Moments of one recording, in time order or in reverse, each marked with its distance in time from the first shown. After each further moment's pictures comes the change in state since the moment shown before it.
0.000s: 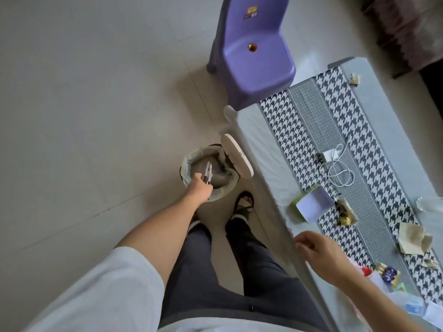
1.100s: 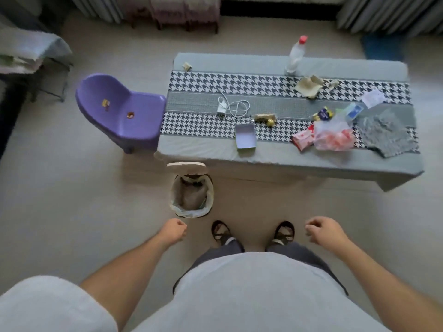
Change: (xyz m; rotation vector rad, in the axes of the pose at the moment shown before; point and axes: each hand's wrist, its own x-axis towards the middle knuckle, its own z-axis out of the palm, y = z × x) left_hand -0.141 -0.024 -0.095 0.899 -0.305 0.297; right_hand -0.202 0.039 0.270 1.164 0.411 0.625
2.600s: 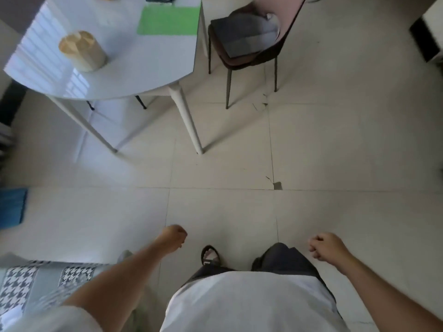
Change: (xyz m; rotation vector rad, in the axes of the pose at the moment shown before) left_hand -0.247 0.541 0.954 1.497 -0.437 0.780; right_hand -0.169 0.713 -0.293 1.329 0.652 0.921
